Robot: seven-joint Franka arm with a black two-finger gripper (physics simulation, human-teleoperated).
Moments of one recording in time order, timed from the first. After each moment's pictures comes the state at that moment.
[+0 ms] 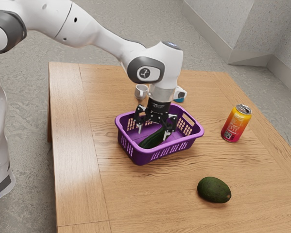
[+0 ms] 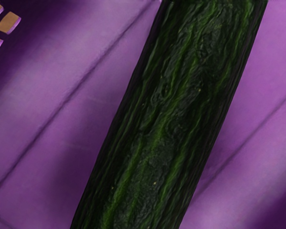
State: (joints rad) arm -0.03 -0.06 -0.08 -2.06 -0.19 2.01 -1.06
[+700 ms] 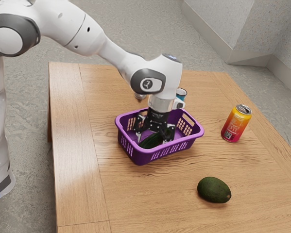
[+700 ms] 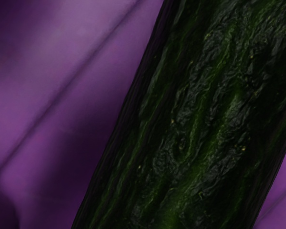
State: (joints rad) arm -0.01 0.03 -0.08 -2.07 -0.23 2.07 -1.00
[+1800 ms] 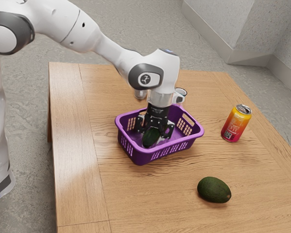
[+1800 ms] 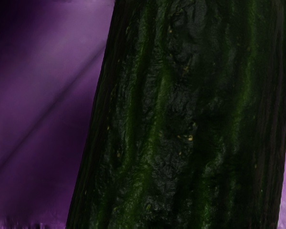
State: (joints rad) arm -0.01 -0.02 -0.07 -2.09 -0.26 2.09 -1.00
